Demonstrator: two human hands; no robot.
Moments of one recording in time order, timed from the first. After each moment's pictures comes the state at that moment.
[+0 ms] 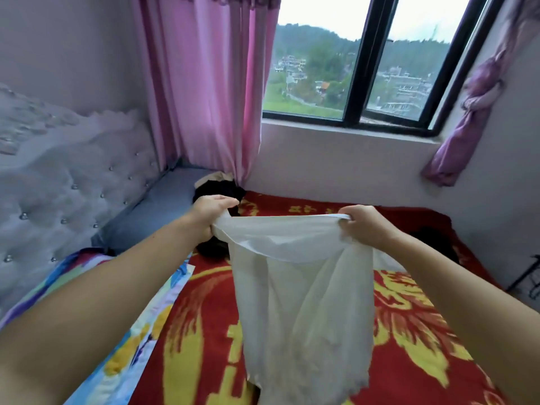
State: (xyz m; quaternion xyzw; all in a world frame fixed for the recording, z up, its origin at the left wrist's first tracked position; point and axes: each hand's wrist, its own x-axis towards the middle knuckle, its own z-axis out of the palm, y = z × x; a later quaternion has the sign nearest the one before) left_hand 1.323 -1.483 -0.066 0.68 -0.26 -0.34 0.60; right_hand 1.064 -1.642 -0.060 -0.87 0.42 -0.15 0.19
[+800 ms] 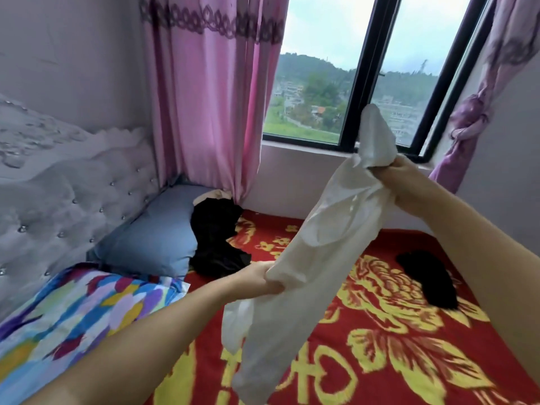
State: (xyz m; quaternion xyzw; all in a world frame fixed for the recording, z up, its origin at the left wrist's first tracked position) left_hand 1.275 -1.493 -0.137 0.64 -0.60 -0.36 0.32; right_hand 1.052 -1.625 0.070 -0.76 0.24 -0.35 0.48
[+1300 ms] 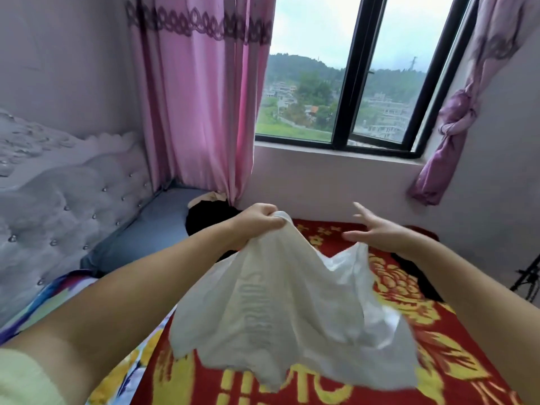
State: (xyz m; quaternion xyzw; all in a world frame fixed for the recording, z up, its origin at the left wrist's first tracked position) left_hand 1.270 -1.520 -0.033 0.61 -0.56 -0.34 0.45; right_hand 1.022 -1.648 -0.015 -0.84 0.42 -0.10 0.33
